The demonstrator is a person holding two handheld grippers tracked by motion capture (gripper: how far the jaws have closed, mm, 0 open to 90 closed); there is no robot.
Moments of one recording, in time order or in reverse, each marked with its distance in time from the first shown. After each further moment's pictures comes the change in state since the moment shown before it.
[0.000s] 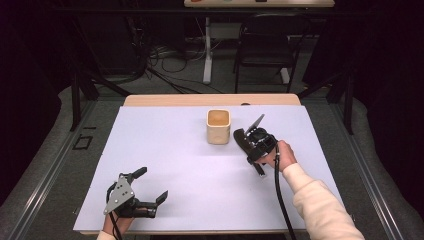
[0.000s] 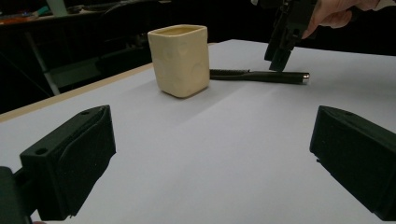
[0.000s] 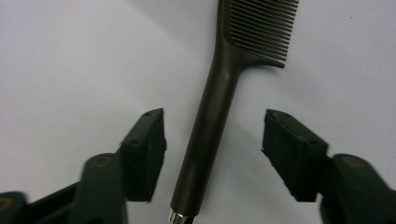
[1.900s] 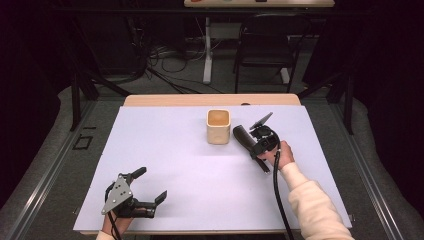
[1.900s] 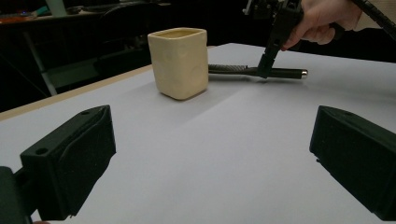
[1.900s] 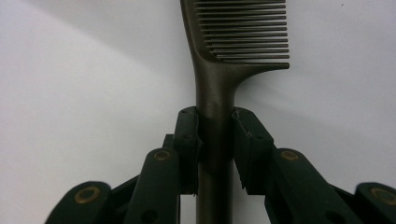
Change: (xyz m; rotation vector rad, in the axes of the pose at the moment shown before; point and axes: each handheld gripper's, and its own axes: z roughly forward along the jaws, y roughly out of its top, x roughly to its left) left arm 0.002 0.000 -0.002 -0.010 -0.007 -0.021; right arm -0.022 -0.001 0.018 -0.074 0.086 0.194
